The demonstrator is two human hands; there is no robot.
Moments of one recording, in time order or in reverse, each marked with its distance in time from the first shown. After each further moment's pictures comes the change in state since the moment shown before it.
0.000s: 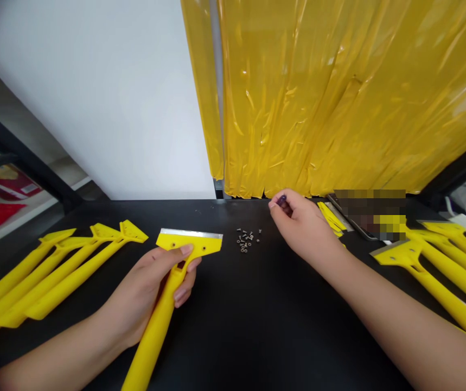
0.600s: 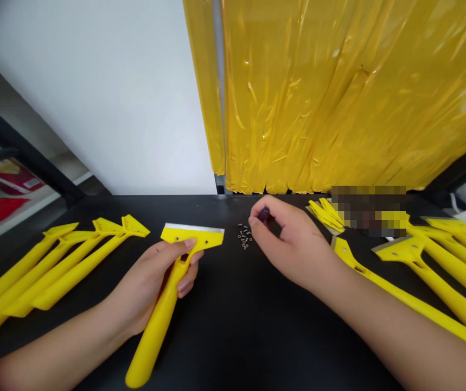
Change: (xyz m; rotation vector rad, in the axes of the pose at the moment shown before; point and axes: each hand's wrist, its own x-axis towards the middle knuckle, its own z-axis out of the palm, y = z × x) left_hand 0.003 -0.002 -0.001 -0.004 -0.011 -0.011; right_hand -0.031 -0.046 -0.005 0.098 -0.177 -0.128
